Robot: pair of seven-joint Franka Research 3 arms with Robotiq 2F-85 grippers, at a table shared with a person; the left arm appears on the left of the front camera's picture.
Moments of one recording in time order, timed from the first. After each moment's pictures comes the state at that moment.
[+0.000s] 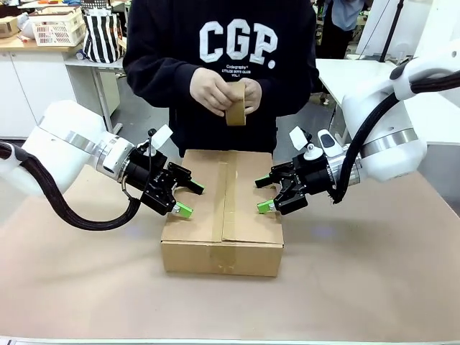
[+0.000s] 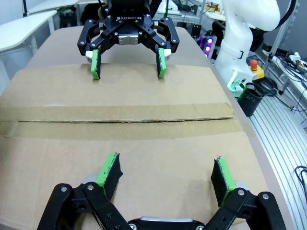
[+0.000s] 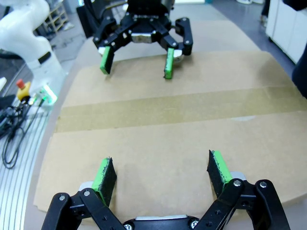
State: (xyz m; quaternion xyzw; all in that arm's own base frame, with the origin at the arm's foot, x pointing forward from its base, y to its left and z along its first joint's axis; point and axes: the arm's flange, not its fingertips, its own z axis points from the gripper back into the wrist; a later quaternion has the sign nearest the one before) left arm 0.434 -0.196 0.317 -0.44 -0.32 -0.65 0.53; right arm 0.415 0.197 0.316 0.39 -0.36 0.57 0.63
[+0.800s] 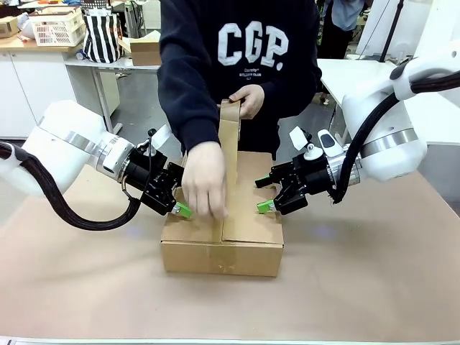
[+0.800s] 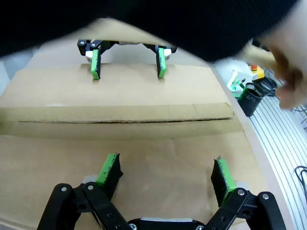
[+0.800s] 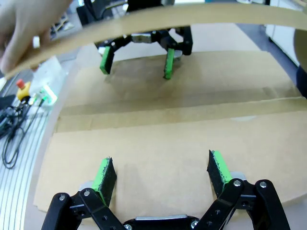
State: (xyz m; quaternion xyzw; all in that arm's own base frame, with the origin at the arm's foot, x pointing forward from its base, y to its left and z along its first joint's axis) left arm 0.434 -0.196 0.317 -0.44 -0.32 -0.65 0.53; right arm 0.415 0.197 0.316 0.39 -0.36 0.57 0.63
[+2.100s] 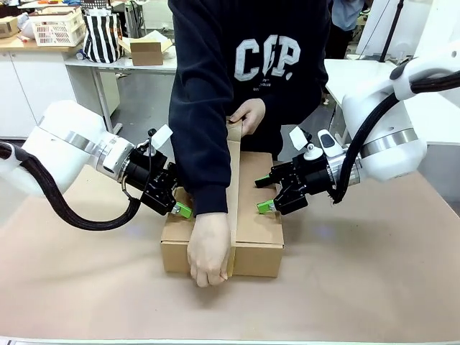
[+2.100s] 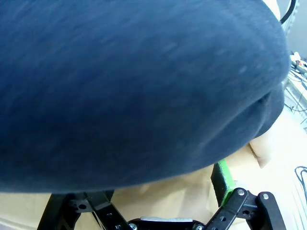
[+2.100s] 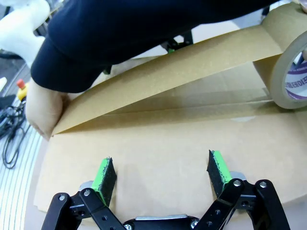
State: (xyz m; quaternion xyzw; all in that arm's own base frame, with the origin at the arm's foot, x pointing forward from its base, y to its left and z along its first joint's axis) left arm 0.433 -0.196 0.317 -0.44 -0.32 -0.65 0.53; right arm 0.415 0.198 0.316 0.39 -0.36 0.57 0.63
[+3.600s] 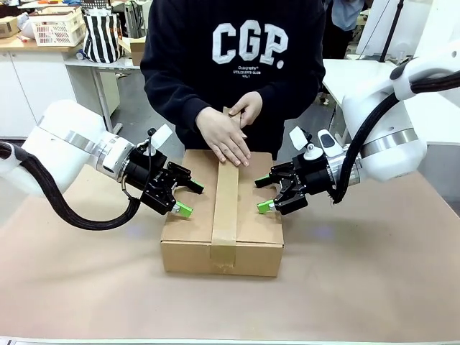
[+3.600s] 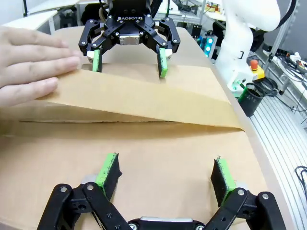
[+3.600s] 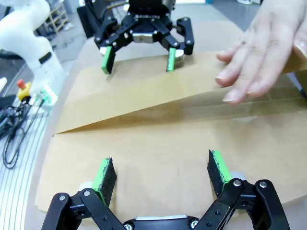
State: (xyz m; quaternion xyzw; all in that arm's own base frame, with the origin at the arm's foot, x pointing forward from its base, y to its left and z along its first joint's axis) left arm 0.434 -0.195 0.317 -0.44 -0.32 -0.65 0.53; right arm 0.415 0.198 0.316 0.39 -0.36 0.57 0.63
